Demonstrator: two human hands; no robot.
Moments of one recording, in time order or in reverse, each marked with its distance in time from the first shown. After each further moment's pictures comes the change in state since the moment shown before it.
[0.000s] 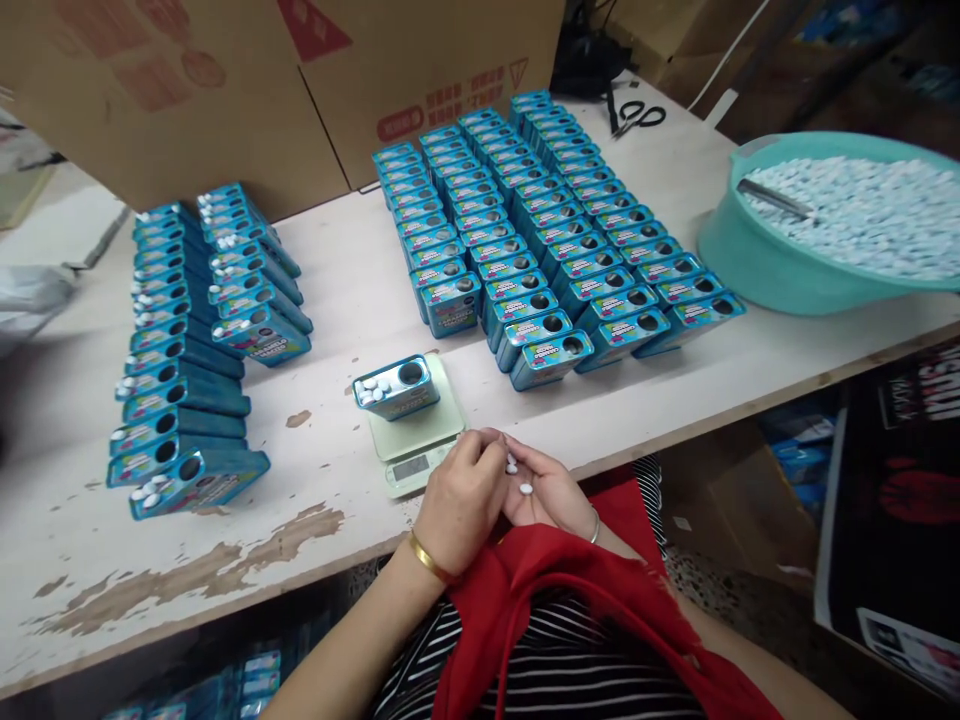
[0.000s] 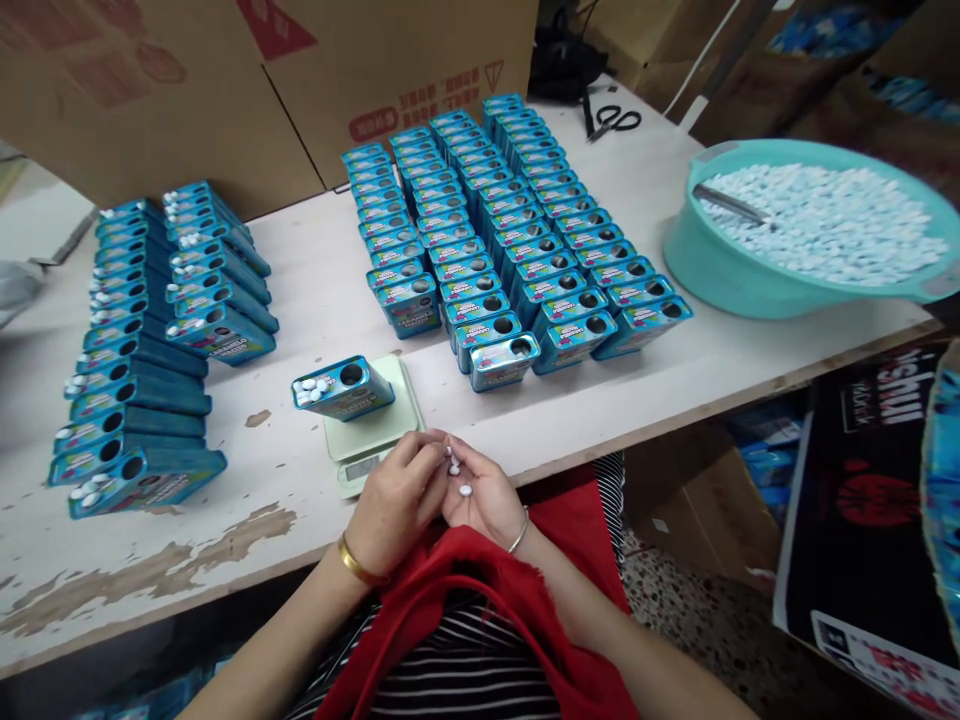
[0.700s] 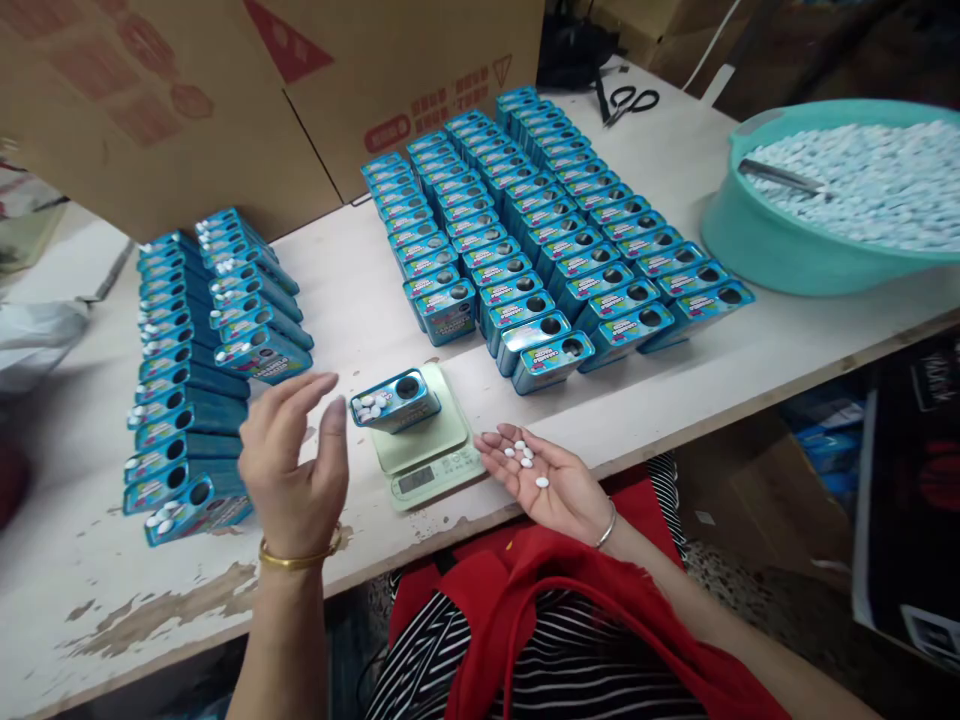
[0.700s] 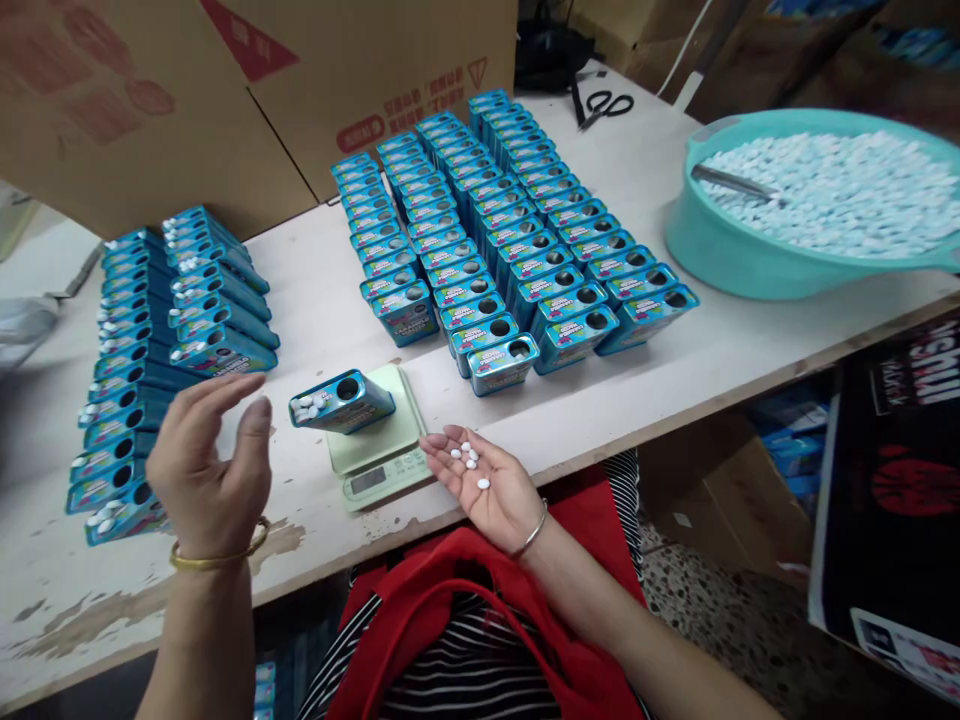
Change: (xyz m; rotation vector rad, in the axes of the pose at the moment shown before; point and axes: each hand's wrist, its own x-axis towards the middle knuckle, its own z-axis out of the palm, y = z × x) left_hand 0.014 -0.053 -0.110 0.264 0.597 -0.077; right_hand 0.003 -0.013 -0.006 0.119 0.028 -0.012
